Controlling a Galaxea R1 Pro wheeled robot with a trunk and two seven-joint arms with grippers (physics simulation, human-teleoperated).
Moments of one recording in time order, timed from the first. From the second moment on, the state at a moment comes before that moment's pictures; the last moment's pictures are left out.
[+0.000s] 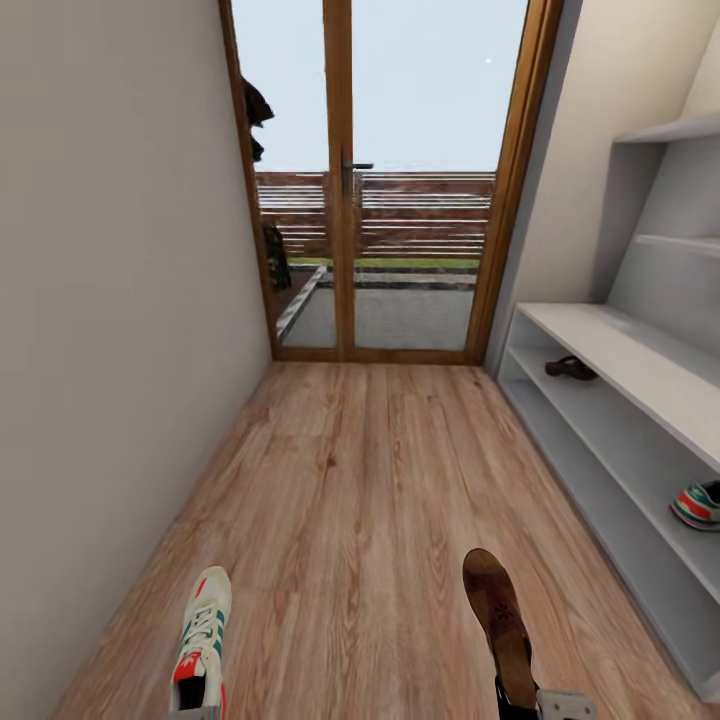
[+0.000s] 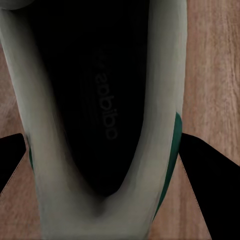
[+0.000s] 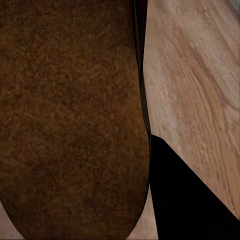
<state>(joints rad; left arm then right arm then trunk) -0.23 -0.01 0.60 -0.33 -0.41 -0.41 -0.16 -0.26 -0.08 0.15 -0.25 -0.20 -0.66 -0.07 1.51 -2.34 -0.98</state>
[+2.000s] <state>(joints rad) -0.23 -0.01 0.60 -0.33 -0.41 -0.41 -0.16 -0.26 -0.08 0.15 -0.25 -0.20 -0.66 -0.07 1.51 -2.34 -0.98</state>
